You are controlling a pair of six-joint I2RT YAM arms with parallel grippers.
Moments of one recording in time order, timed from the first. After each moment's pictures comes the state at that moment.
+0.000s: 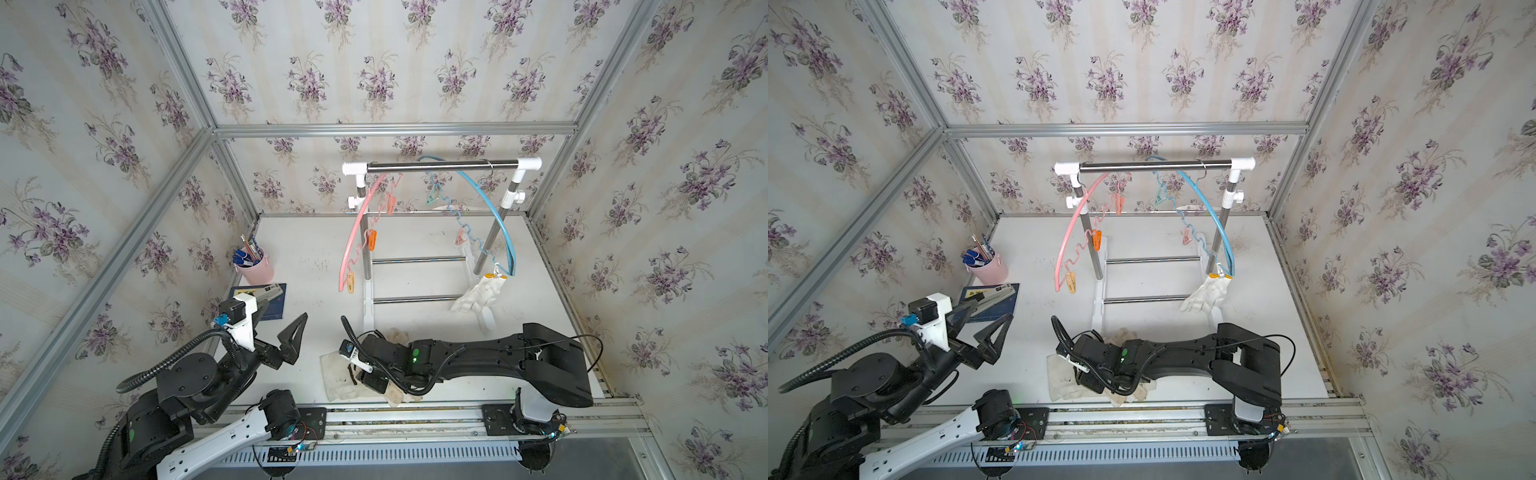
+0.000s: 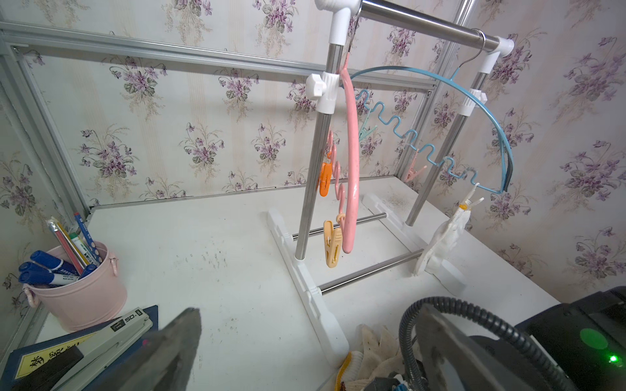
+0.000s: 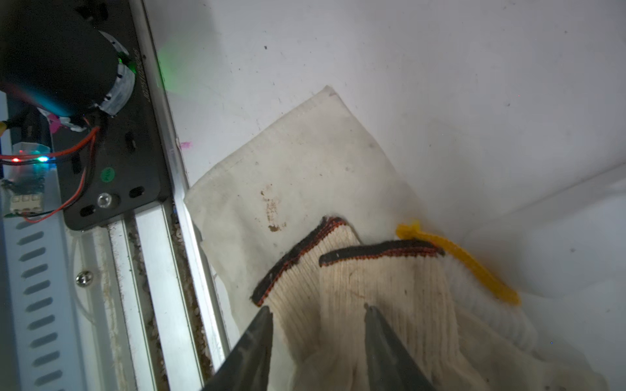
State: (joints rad) left arm -0.99 0.25 0.99 -0.89 -0.60 -0.26; right arm 1.35 1.73 1.03 -0.23 0.04 0.09
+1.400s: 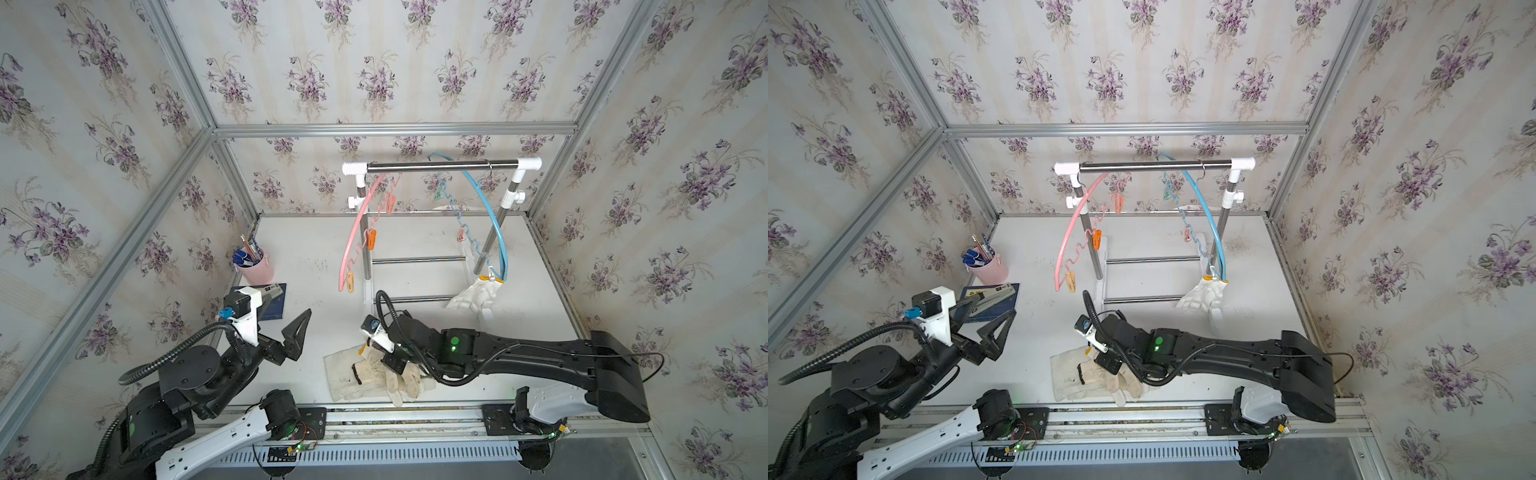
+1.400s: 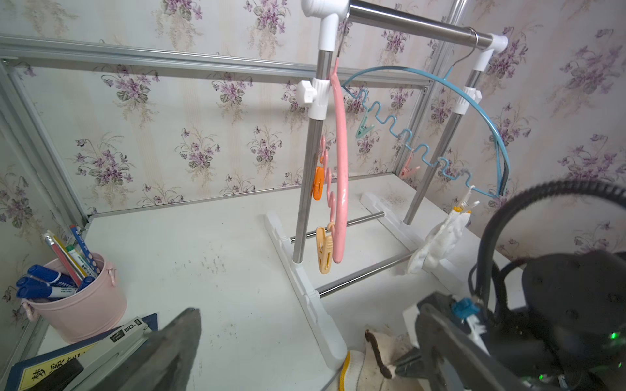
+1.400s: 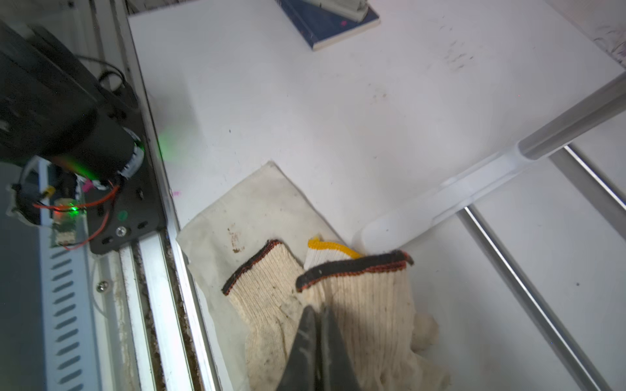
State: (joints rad) left arm -0.99 0.36 1.06 -0.88 -0.56 -0.21; right arm 1.25 1.37 0.95 -0.27 0.10 0.04
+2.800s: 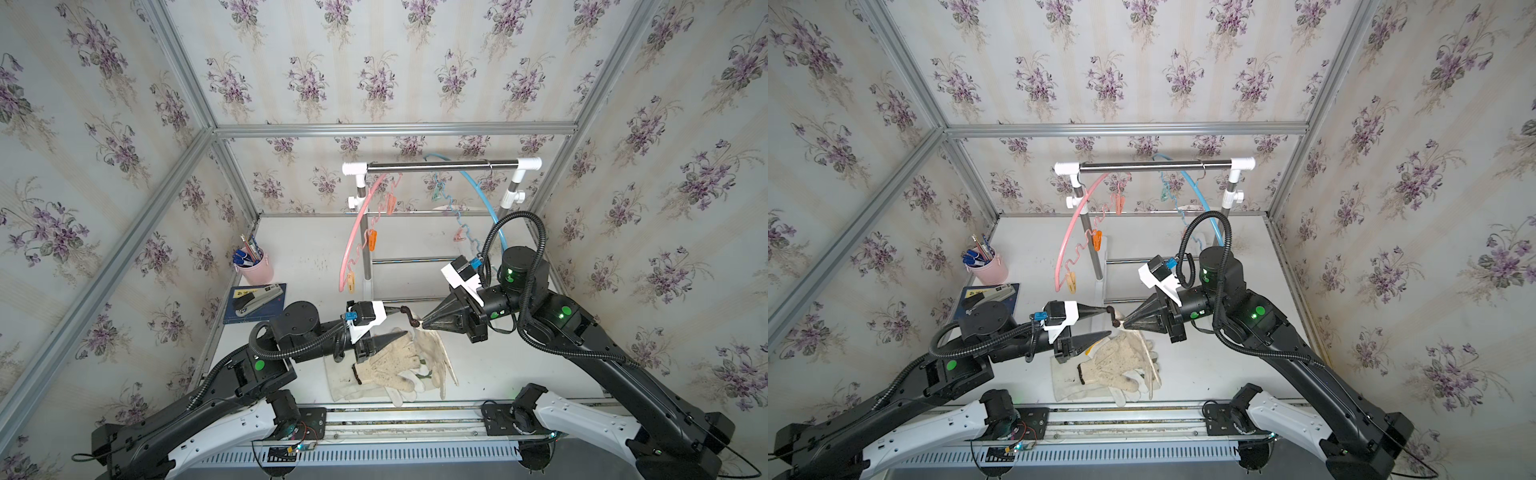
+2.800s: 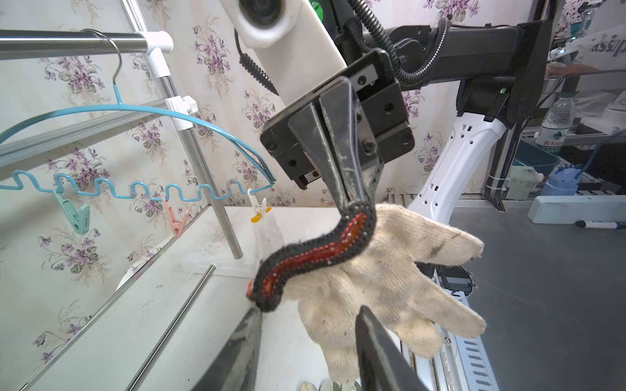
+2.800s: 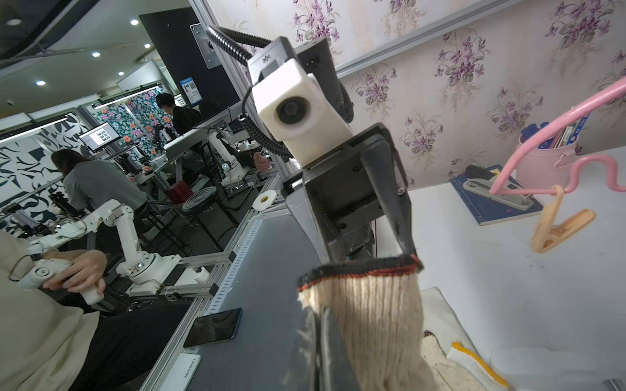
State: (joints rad) left arm -0.95 0.74 0.82 -0.15 0.30 0.17; right arm 0.71 0.98 1.09 -0.37 -1.14 0.13
